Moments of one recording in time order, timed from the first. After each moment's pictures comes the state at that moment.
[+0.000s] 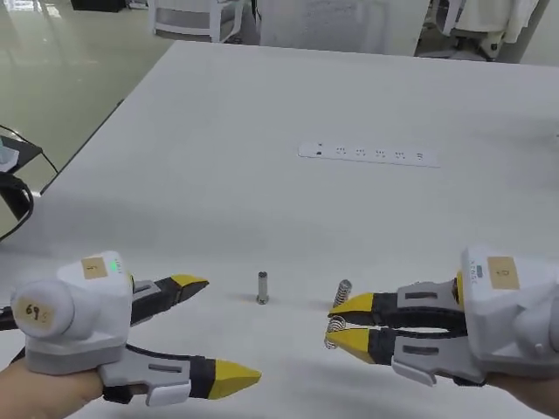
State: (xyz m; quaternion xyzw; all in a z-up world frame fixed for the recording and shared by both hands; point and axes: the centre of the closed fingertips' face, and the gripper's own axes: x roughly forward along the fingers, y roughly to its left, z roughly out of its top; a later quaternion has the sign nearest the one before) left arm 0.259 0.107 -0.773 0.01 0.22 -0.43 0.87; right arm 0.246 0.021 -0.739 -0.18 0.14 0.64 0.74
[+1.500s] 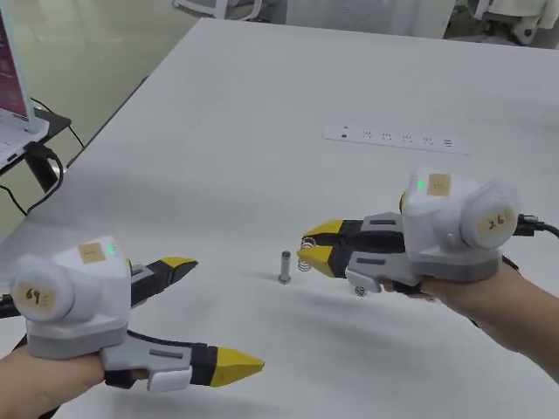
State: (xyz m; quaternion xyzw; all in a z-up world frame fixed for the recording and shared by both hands) left arm 0.255 0.133 -0.782 -0.01 0.22 -0.39 0.89; right arm 0.313 0.084 -0.734 -0.15 0.14 0.61 0.77
